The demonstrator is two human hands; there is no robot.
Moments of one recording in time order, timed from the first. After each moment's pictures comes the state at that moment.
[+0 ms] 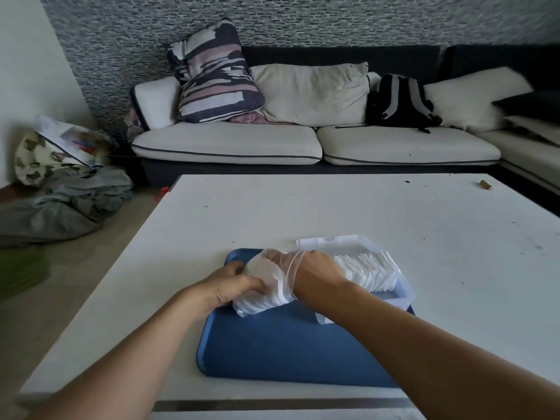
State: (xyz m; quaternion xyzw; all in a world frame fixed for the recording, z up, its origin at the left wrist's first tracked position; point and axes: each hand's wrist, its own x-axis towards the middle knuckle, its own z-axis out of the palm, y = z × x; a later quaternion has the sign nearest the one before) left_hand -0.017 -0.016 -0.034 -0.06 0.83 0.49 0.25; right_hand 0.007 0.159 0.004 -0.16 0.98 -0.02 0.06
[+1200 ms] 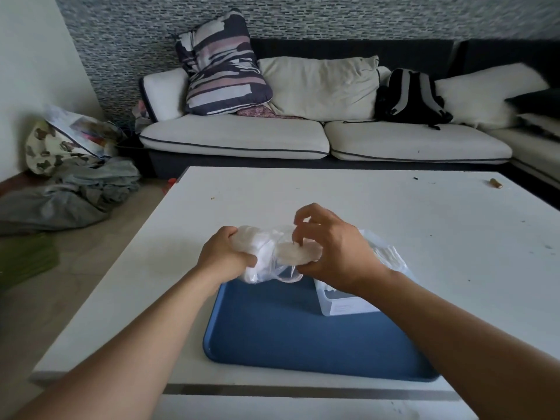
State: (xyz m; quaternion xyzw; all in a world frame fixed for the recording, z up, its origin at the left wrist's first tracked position) left_hand -0.030 -0.019 -0.024 -0.08 0.88 0.46 0.03; right_hand 0.009 0.200 0.008 -0.27 0.91 -0.23 -0.20
